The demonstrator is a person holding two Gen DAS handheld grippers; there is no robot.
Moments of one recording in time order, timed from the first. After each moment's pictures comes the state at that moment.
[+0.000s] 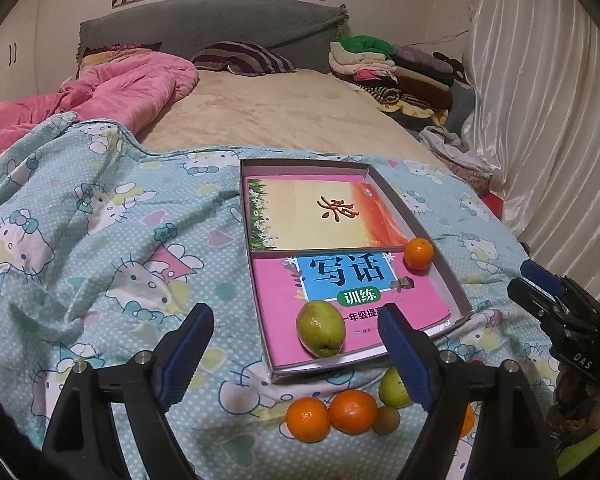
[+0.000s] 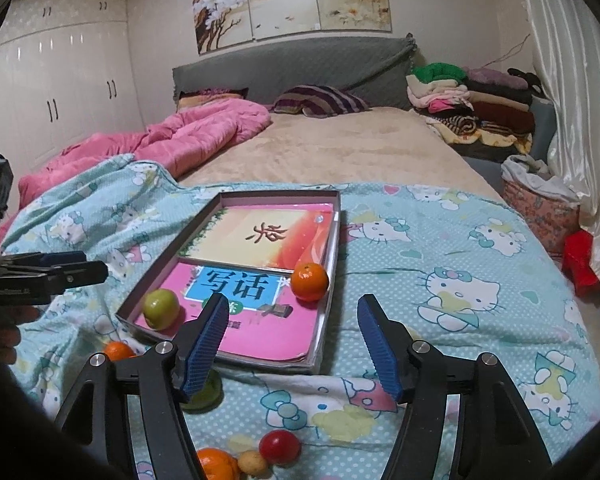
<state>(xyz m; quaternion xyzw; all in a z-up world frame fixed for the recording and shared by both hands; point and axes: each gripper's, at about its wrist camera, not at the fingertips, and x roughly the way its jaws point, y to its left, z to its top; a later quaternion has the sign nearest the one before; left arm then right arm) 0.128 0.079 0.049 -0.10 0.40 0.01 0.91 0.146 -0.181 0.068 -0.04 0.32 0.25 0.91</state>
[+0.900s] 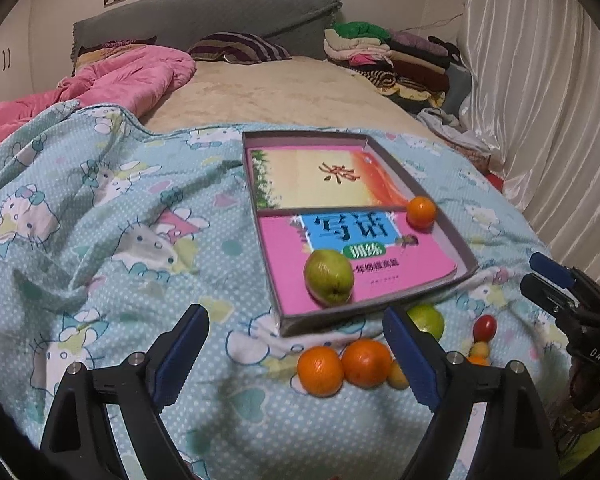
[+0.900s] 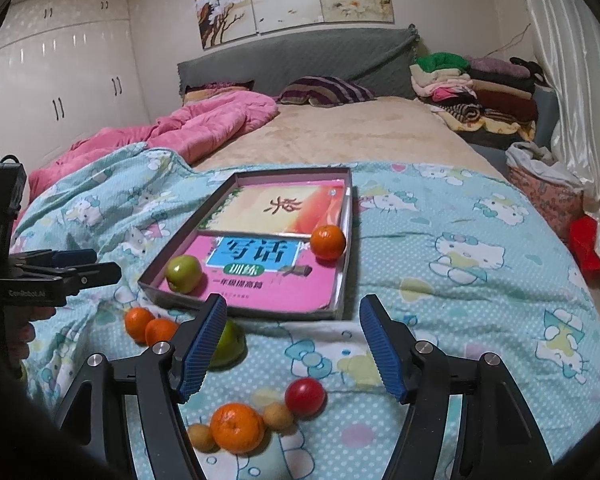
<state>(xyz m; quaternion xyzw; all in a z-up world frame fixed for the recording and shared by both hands) 0.100 0.076 0.026 -0.08 0.42 0.01 0.90 0.109 -0.185 0.053 -0.03 0.33 0.26 0.90</state>
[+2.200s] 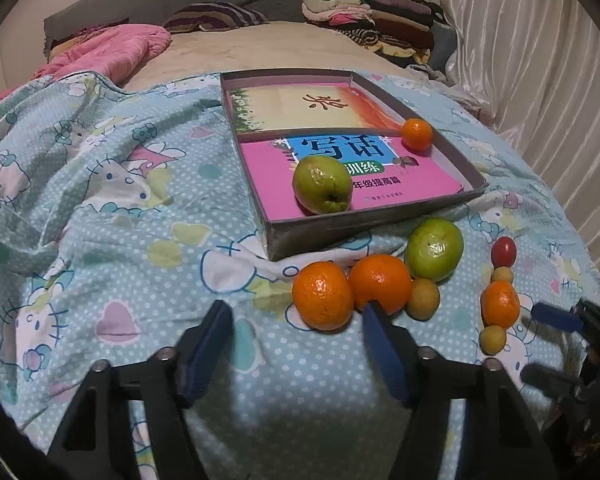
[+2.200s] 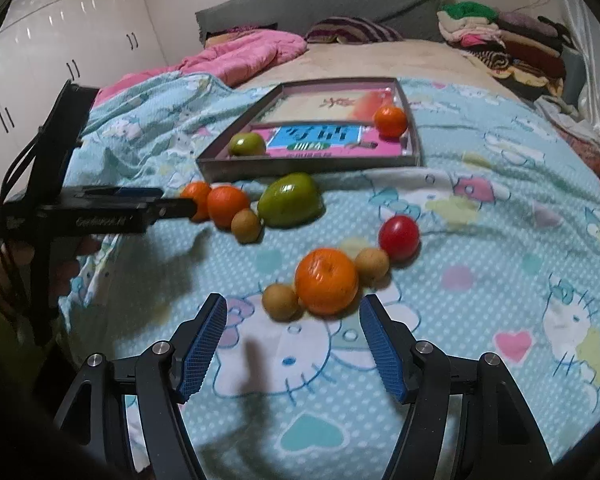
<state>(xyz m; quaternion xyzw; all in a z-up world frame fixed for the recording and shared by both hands) 0.086 0.068 -0.025 -0.05 0.47 -0.03 0.88 0.032 -0.161 -0.004 -0.04 0.44 0.30 0.85</state>
